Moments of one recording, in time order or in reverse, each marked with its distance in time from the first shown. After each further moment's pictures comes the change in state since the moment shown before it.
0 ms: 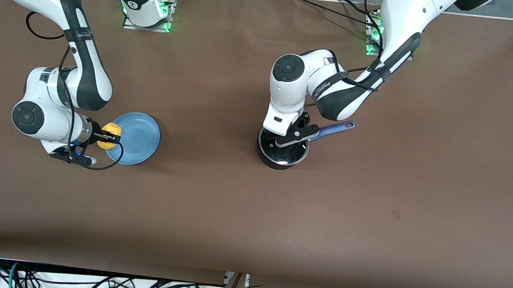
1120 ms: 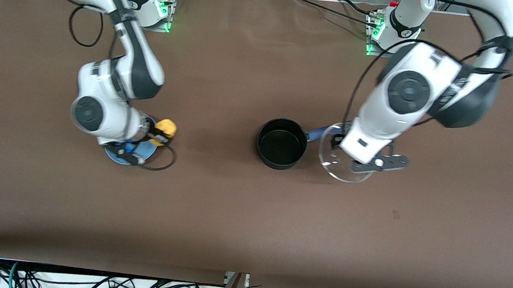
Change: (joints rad) left arm 0.324 -0.199 -0.002 0.158 -0.261 -0.348 0.749; right arm 0.317 -0.003 0.018 0.128 0.203 -0.101 0.589
